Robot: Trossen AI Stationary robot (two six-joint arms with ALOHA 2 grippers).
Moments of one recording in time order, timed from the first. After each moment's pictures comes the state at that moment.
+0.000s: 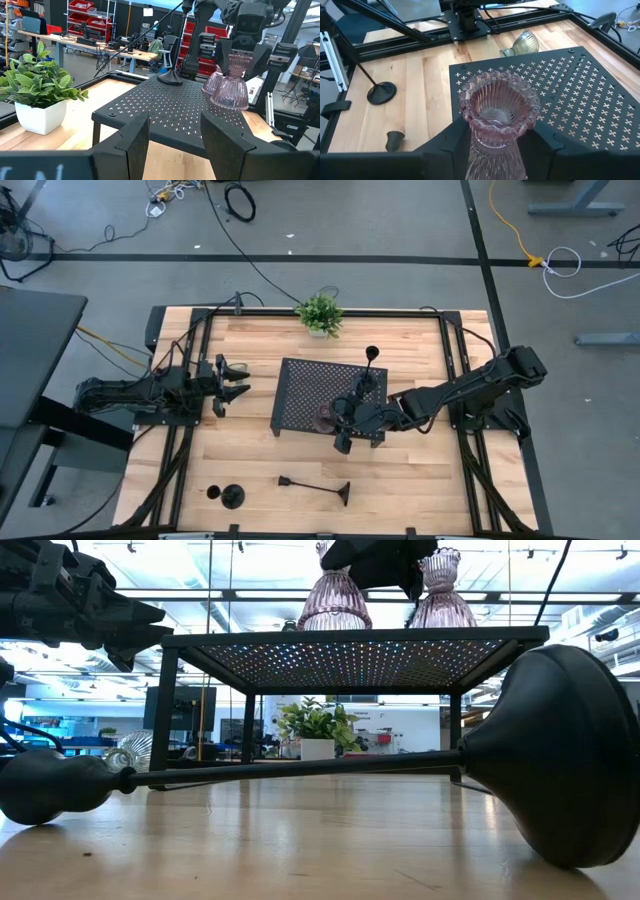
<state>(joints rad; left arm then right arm) 0.00 0.01 0.01 0.06 -0.18 -0.20 0.33 1.59 1.15 -0.13 0.45 0.36</state>
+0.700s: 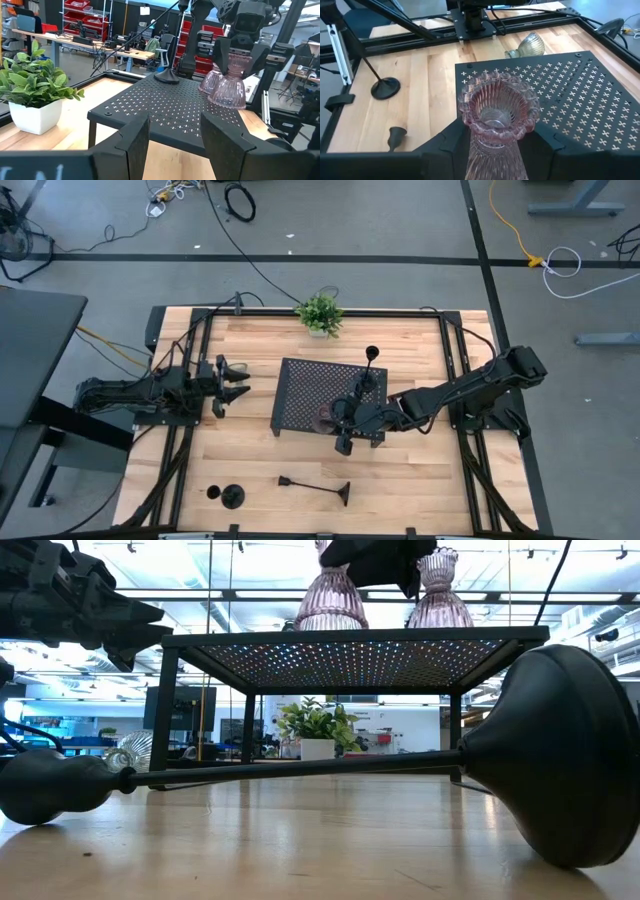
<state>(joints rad) 0.00 0.01 0.01 0.06 -0.16 -0.20 0.33 1.59 1.15 -0.11 0.43 0.31</state>
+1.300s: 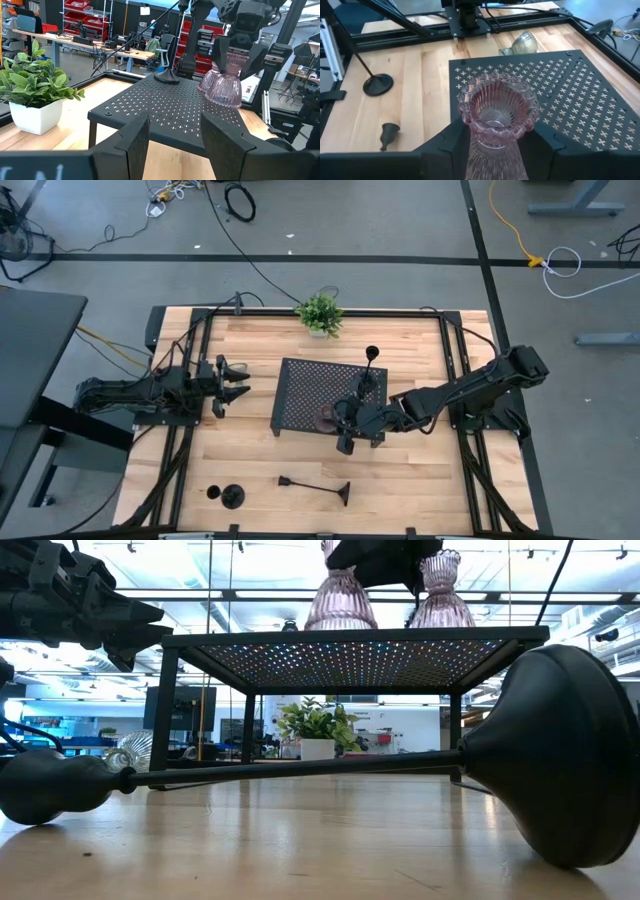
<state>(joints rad) 0.00 0.01 0.01 0.06 -0.16 -0.20 0.34 1.58 1.15 -0.15 0.47 0.31</state>
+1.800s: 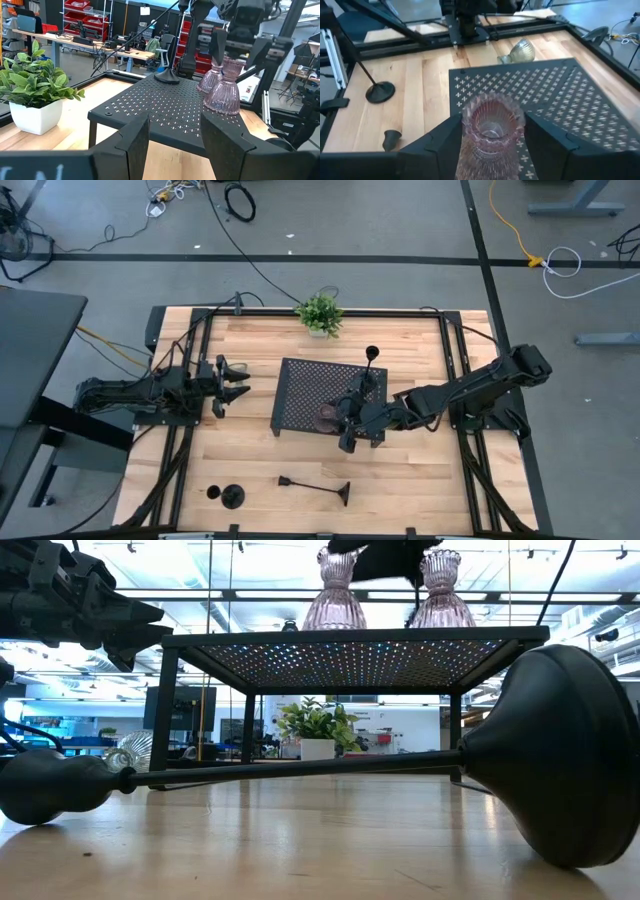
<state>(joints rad) 0.00 0.01 0.01 0.06 -0.16 -0.20 0.34 1.55 1.15 -0.15 0.48 0.31</state>
